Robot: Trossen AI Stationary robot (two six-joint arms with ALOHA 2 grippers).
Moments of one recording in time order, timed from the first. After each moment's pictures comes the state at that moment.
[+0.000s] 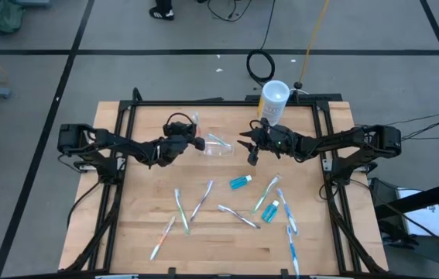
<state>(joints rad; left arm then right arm) 0.15 1.55 0.56 0.59 -0.82 -0.45 -0.26 1.46 0.55 0.61 0.10 -0.09</state>
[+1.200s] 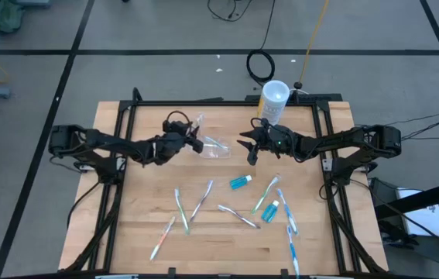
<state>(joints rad) 0.16 1.44 0.56 0.53 -0.75 -0.29 -0.26 1.46 0.55 0.62 0.10 0.00</state>
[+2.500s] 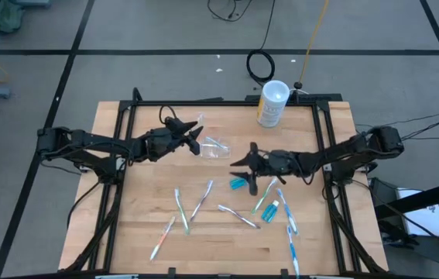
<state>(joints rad) 0.16 1.31 0.56 0.55 -0.53 -0.27 0.10 1.46 0.63 0.60 0.10 0.03</state>
